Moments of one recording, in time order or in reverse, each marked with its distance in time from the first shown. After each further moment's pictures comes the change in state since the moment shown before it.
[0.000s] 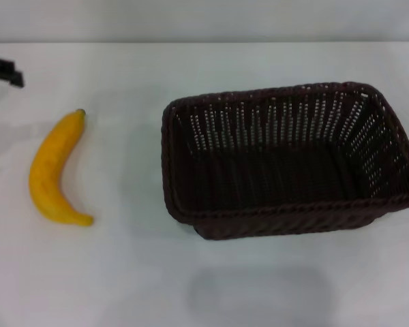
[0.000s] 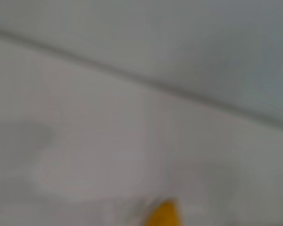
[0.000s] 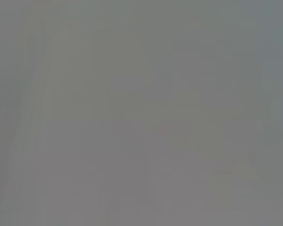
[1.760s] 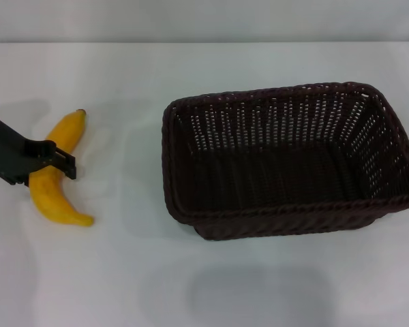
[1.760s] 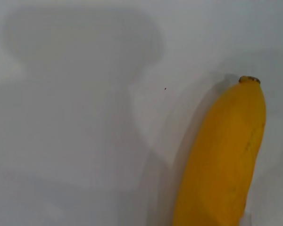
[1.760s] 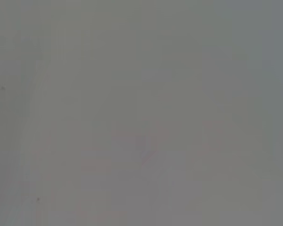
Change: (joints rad) left arm -0.182 -0.107 0.012 -0.500 0.333 0.217 0.041; right arm 0.007 0.001 -0.009 0.051 0.006 -0.011 -0.043
